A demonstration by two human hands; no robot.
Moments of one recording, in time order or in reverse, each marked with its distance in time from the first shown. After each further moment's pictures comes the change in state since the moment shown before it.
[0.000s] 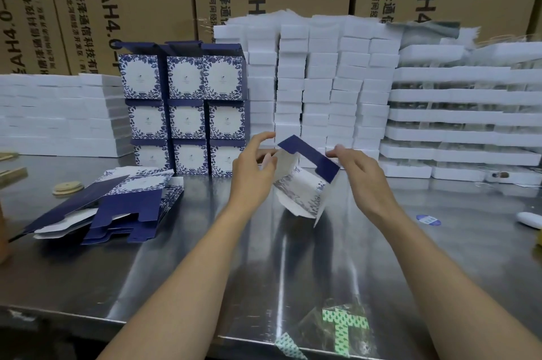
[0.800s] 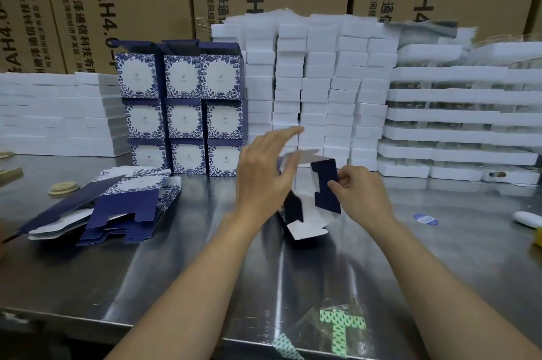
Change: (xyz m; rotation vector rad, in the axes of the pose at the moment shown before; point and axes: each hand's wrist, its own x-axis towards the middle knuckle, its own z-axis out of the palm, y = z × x) left_hand -0.015 0.025 0.011 0.306 0.129 0.588; right_hand 0.004 0.030 0.004 -0.620 0.071 0.081
